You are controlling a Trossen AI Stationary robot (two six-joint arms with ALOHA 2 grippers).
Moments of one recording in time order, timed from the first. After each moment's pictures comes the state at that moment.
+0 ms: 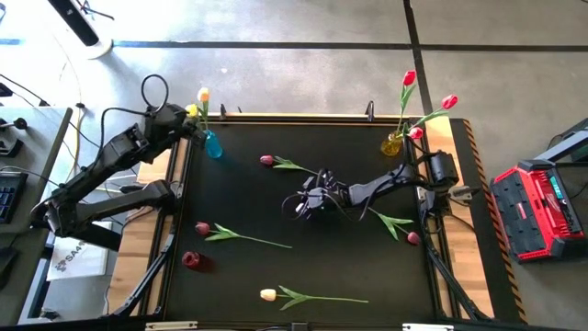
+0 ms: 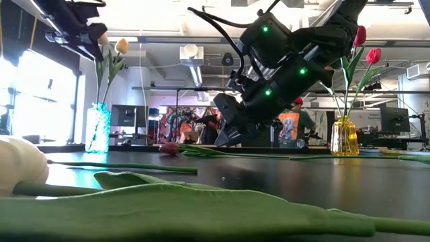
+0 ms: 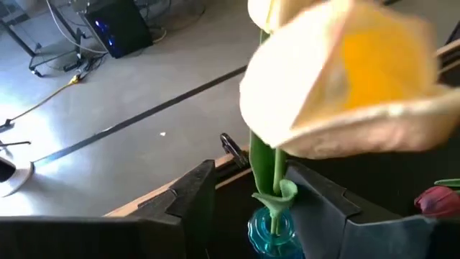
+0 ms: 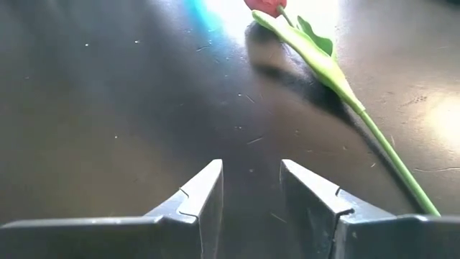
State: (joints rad) left arm 0.71 0.66 0.84 -0.76 -0.51 -0.04; right arm 0.07 1.92 0.92 0.26 0.53 0.49
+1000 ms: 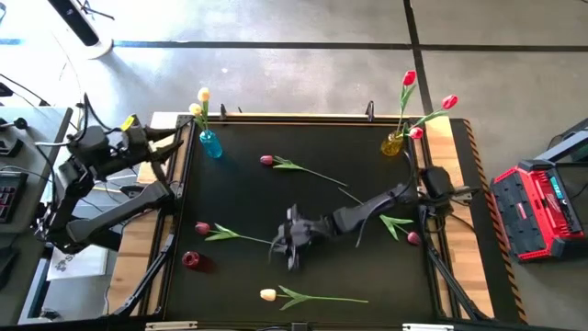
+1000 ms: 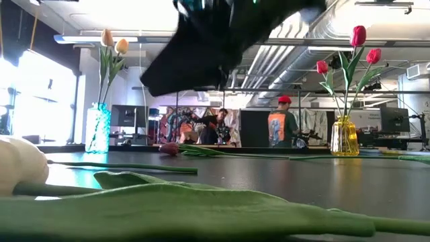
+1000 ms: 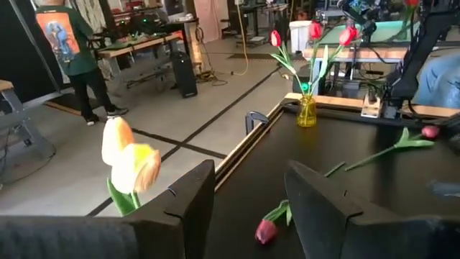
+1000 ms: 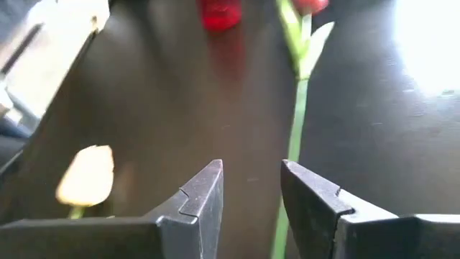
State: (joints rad) left arm 0.71 0.29 0.96 -0.84 0.10 0.17; right arm 0.32 2.01 1.33 0.04 0.13 0.23
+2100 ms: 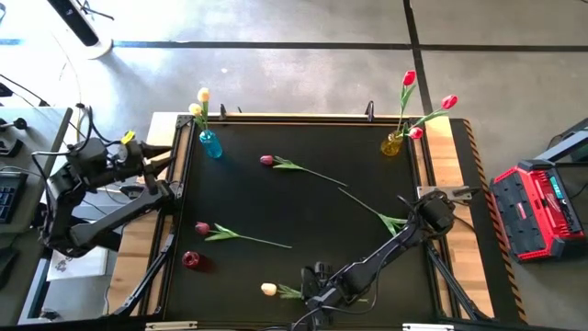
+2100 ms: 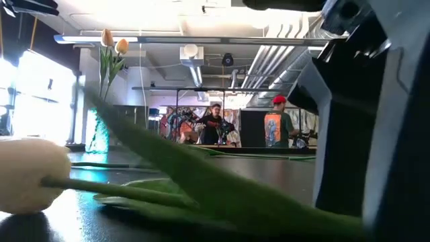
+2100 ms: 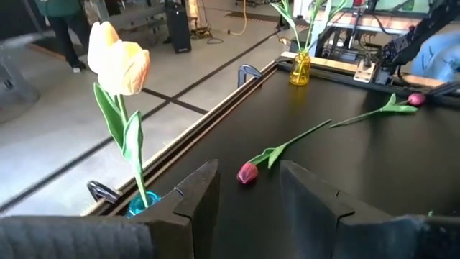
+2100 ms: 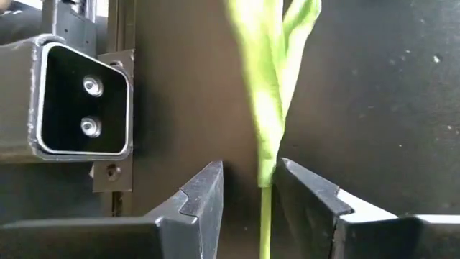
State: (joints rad) left arm 0.71 0.19 0.96 -1.09 0.09 0.09; right arm 0.66 2.18 1.51 -0.39 0.12 0.71
